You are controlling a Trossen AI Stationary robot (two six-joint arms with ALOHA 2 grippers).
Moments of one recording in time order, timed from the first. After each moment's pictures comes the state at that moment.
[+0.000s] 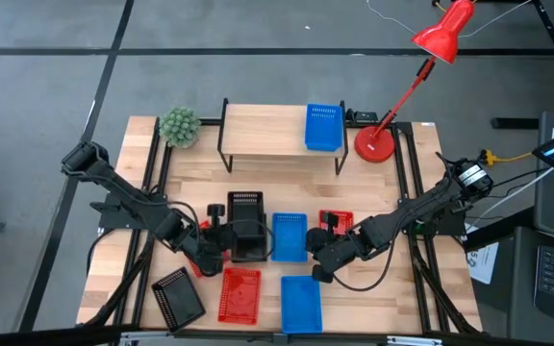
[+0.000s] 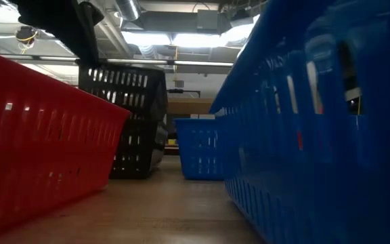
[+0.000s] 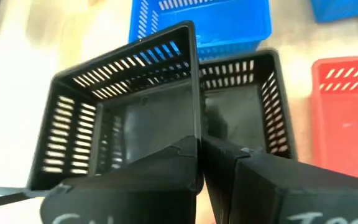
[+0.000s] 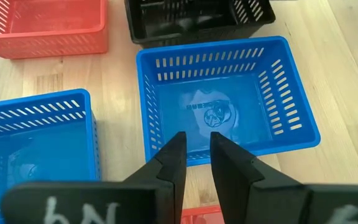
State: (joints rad) left arm -0.57 1.38 0.97 -0.58 -0.57 -0.34; right arm 0.50 1.63 1.14 -0.51 0.41 0.55
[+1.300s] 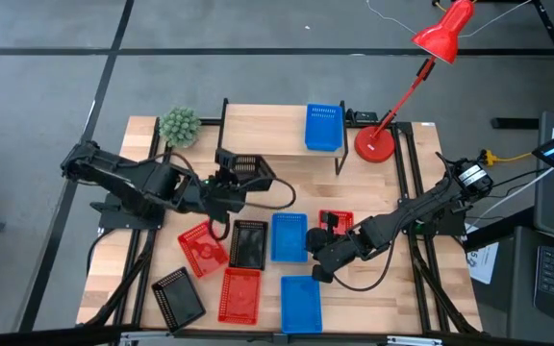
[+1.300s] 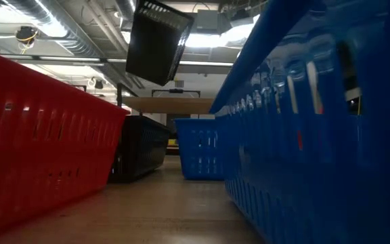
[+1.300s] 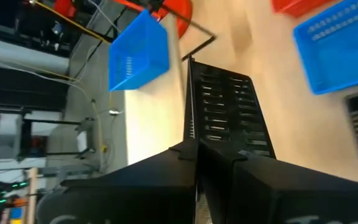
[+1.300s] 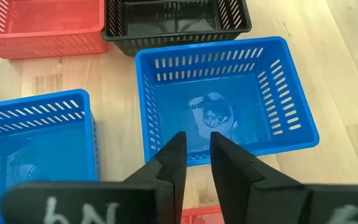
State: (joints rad) left arm -0.31 1.38 1.47 -0.91 -0.81 0.43; right arm 0.50 1.63 1.14 -0.51 0.41 0.55
